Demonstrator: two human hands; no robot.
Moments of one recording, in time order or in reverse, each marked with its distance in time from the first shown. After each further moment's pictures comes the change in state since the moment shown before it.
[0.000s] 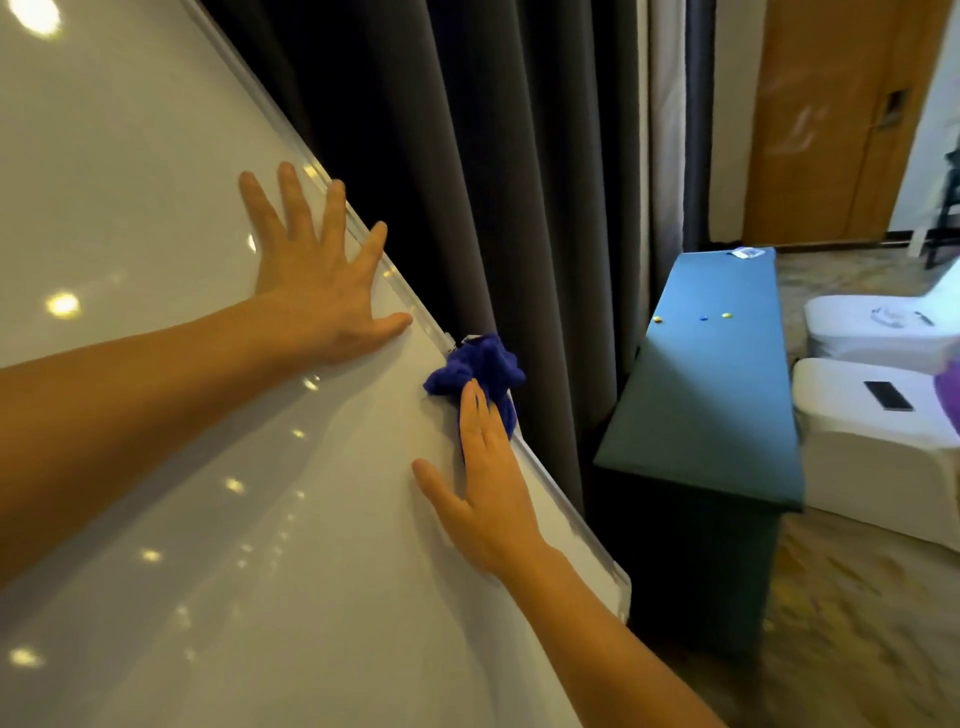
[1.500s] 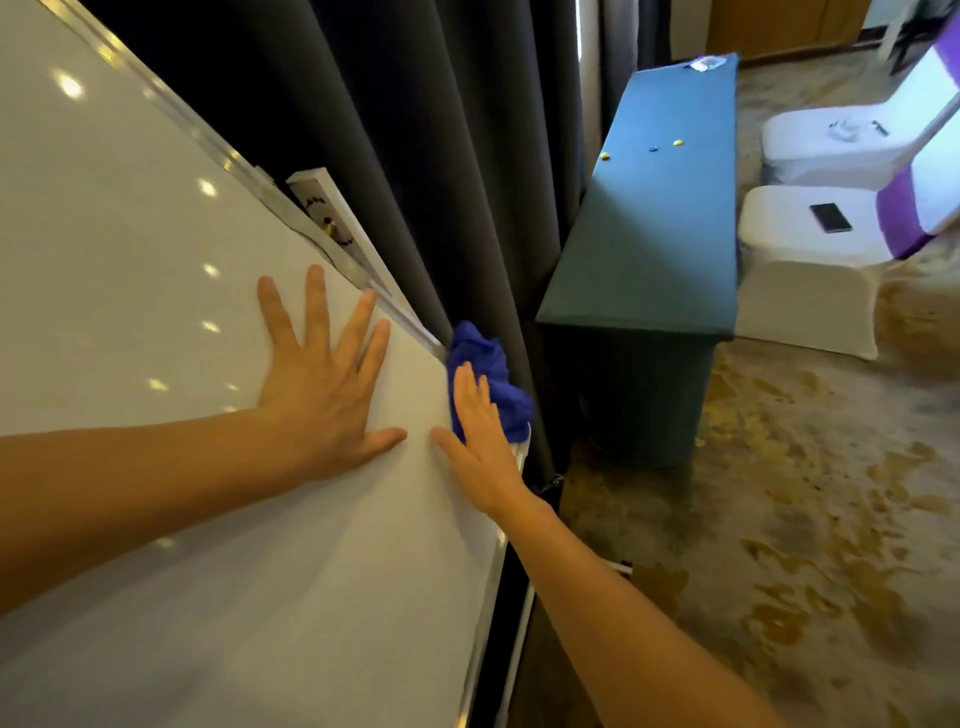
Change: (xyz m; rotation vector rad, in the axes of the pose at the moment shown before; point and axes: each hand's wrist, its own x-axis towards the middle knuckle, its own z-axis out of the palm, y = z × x) left_hand -0.141 0.164 0.030 0.119 -0.233 0.459; right_hand -0.097 0.135 0.013 0.219 -0.105 0.399
